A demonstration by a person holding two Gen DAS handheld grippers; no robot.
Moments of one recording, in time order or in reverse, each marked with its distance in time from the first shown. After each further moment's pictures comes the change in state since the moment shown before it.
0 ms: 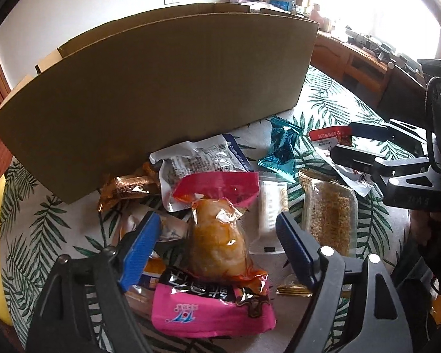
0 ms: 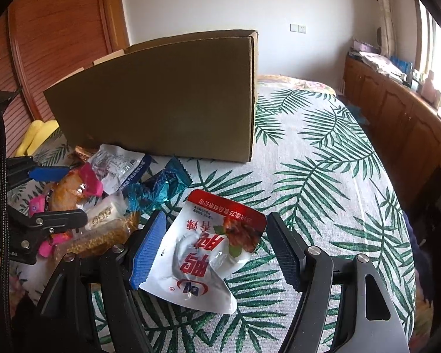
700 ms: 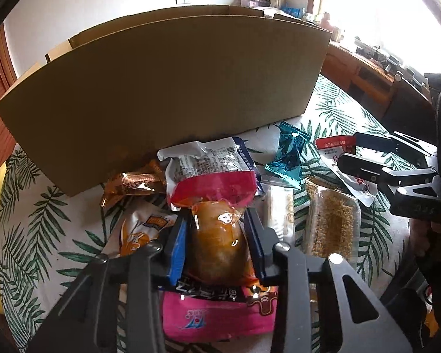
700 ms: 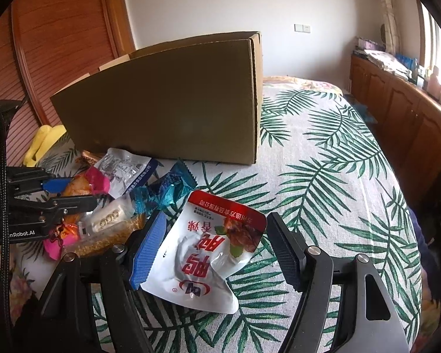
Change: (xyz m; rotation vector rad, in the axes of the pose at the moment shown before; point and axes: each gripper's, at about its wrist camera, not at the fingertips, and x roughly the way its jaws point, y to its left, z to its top) left arm 0.000 0.016 -0.006 -0.063 -0.022 0.004; right arm -0.001 -0.003 0.000 0.007 -0.007 0.044
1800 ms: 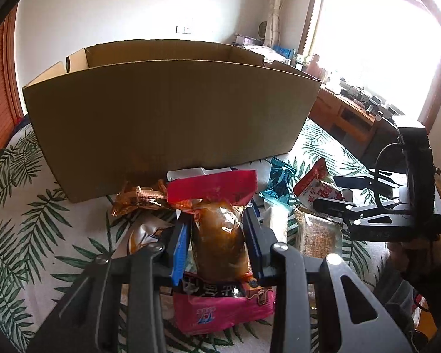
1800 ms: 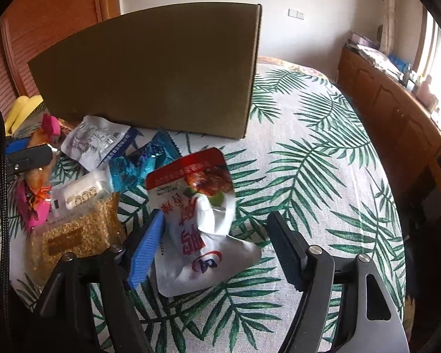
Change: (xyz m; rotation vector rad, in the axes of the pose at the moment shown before) left arm -0.032 0.052 -0.030 -0.076 -0.187 -0.126; right arm 0.016 0.007 -0.004 -0.059 0.132 -0.124
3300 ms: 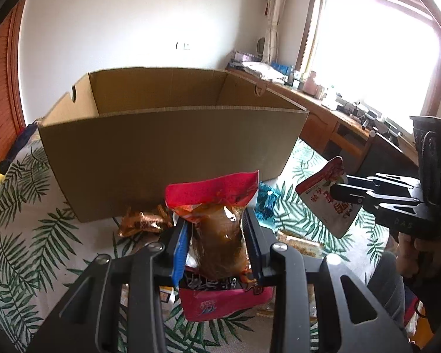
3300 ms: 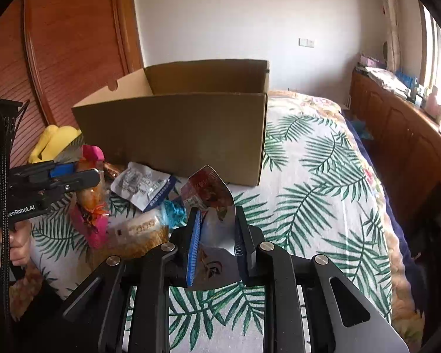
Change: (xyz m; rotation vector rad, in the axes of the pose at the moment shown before) left arm -0.032 -0.005 0.009 -0.004 -0.091 -0.010; right arm -0.063 0.001 0.015 0.007 -0.175 0.104
